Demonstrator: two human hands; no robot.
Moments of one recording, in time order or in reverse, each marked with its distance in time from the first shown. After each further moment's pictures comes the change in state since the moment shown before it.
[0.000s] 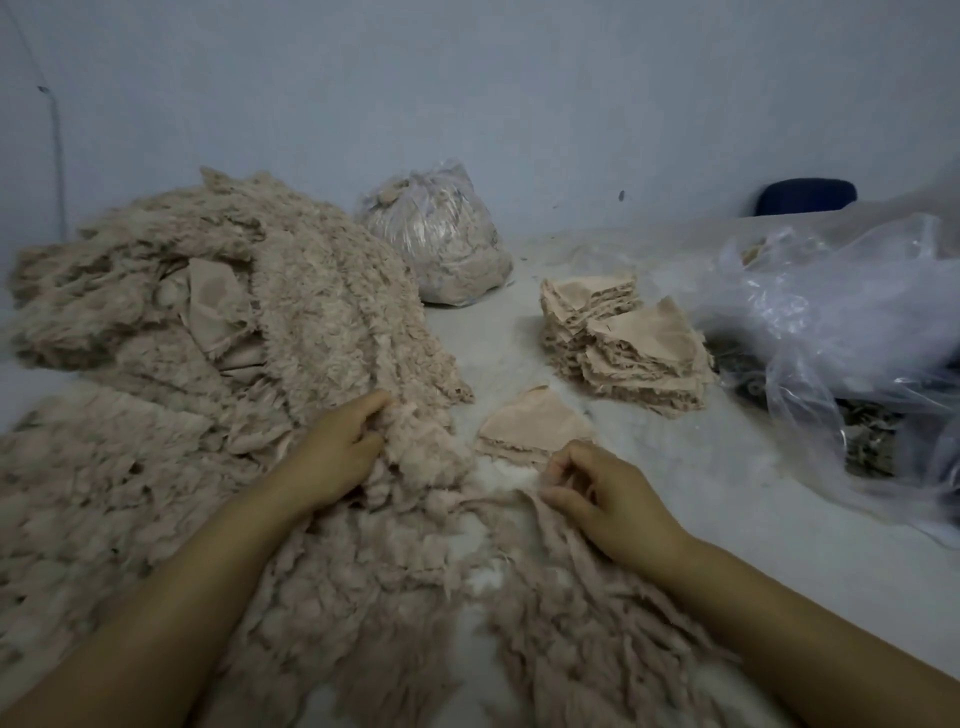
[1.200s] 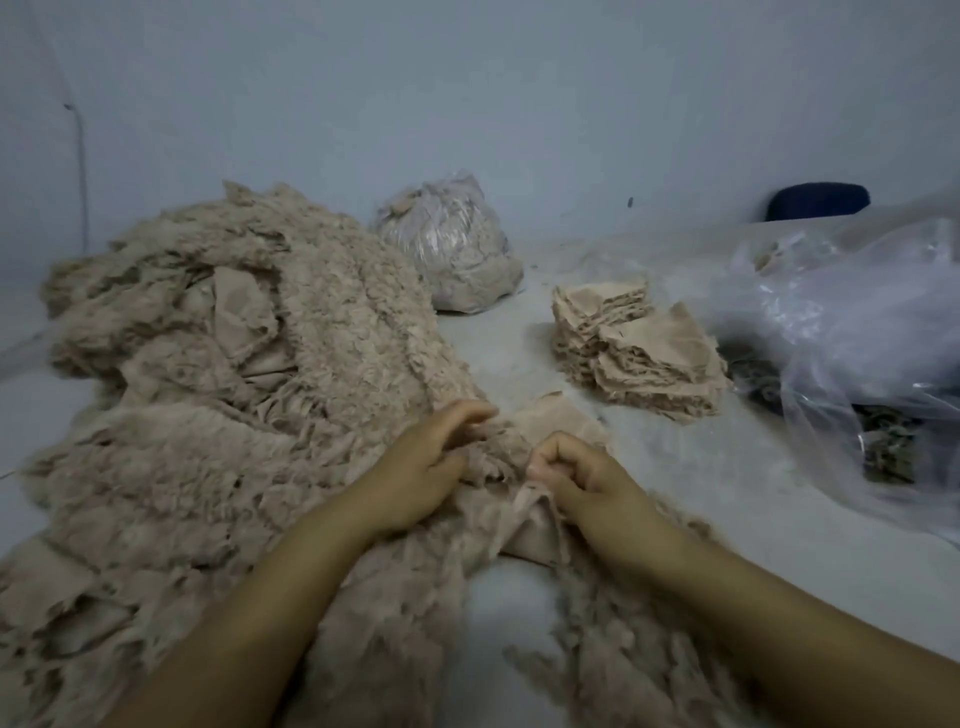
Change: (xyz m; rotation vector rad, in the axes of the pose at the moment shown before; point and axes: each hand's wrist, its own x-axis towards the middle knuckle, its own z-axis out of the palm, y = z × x) left_hand -0.005 0.033 0.027 -0.200 -0.205 0.228; right_hand 0.002 -0.046 0.008 0.483 -0.043 0.024
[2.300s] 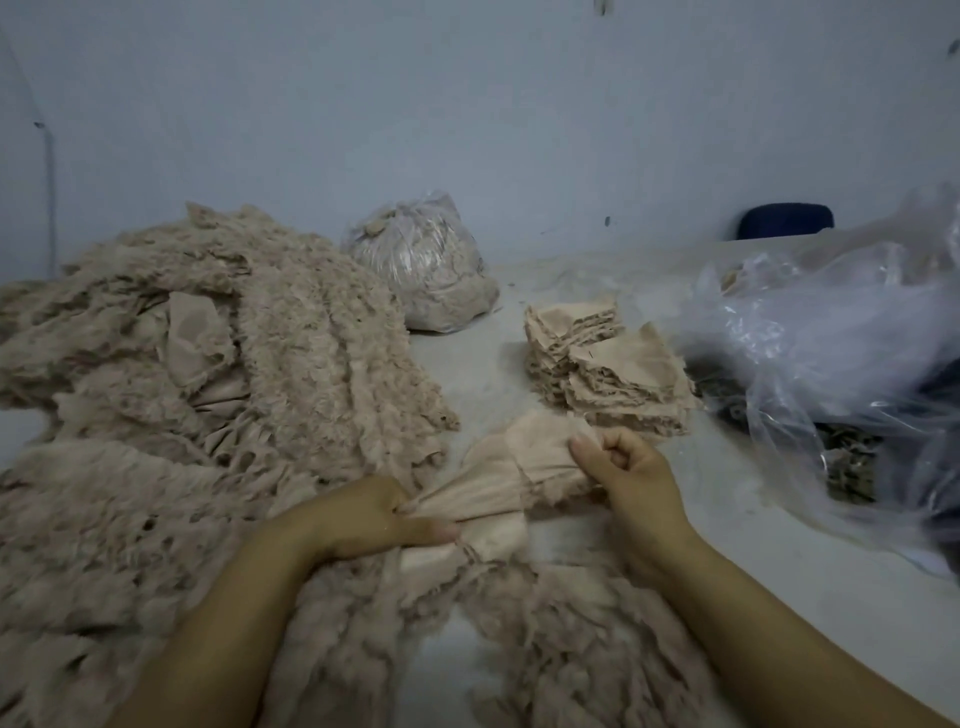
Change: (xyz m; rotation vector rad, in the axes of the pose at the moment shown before) left_hand 0.006 -0.017 -0.010 0.195 -0.316 -0.407; right_hand 0.016 0.031 -0.046 0.284 0.484 0.104
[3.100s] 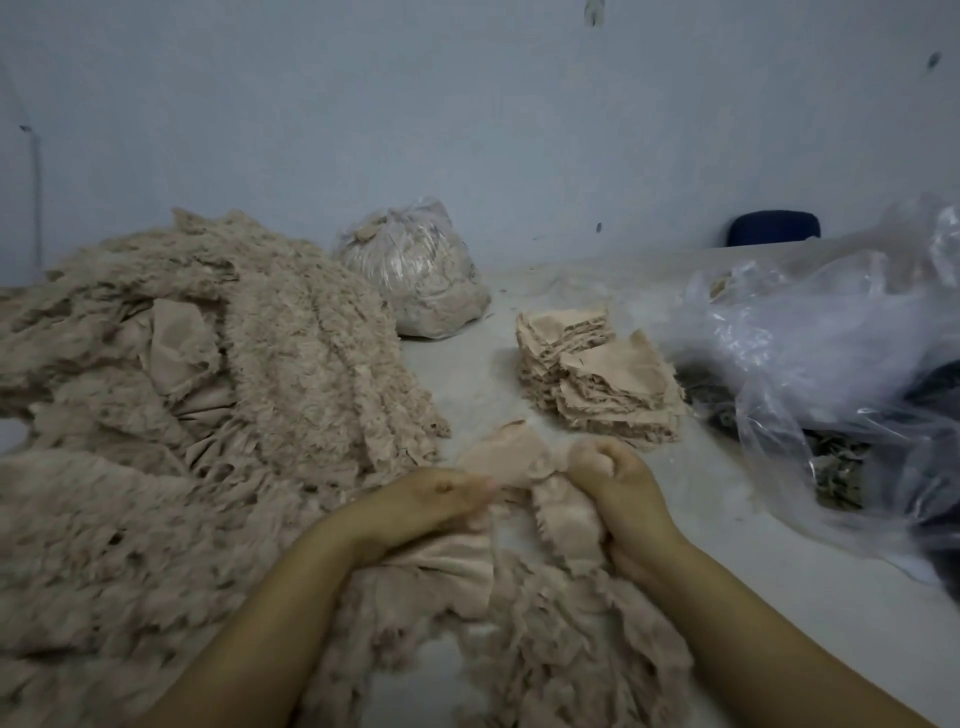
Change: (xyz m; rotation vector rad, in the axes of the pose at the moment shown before) left_hand 0.016 0.038 0.018 -0.525 -0.065 0.134; right_hand 0.004 0.003 -0.002 0.048 0.030 0.157
